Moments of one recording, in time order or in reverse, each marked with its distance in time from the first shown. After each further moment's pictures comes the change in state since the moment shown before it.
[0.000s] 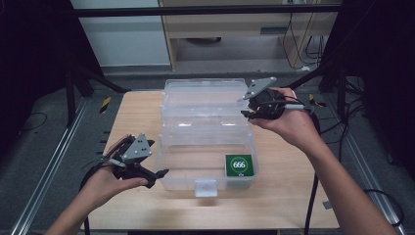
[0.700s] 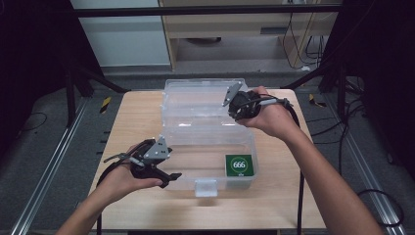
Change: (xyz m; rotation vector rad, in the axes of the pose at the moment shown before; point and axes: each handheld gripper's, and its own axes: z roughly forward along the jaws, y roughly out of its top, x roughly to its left) left arm -0.008 0.007 0.042 0.079 -0.141 0.039; right arm 0.009 0.020 0.058 0.121 0.077 -0.212
